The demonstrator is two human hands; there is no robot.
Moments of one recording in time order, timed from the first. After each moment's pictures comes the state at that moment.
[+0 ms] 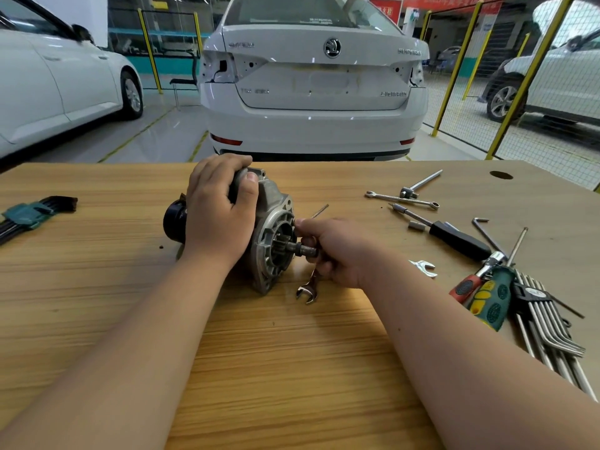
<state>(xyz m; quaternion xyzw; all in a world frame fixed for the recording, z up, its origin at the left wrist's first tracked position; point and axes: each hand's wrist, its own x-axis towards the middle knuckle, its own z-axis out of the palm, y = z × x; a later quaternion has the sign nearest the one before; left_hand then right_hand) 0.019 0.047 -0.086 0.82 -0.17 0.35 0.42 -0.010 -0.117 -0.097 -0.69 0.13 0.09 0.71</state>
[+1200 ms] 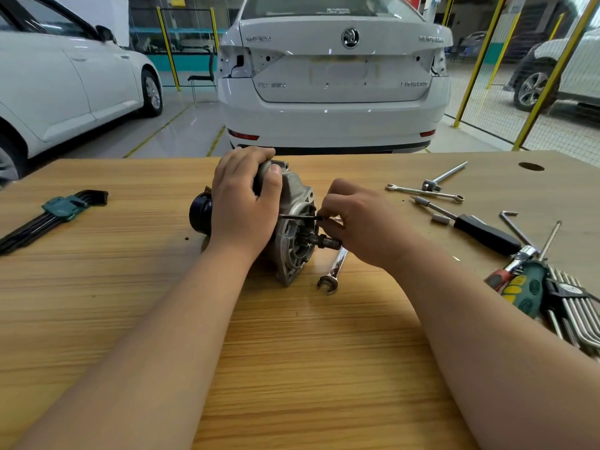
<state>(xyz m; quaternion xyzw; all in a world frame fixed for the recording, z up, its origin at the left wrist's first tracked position) 0.015 0.048 -0.083 0.83 -0.17 0.32 0.43 -0.019 -0.131 -0.084 -0.92 -0.25 -0.25 0.15</state>
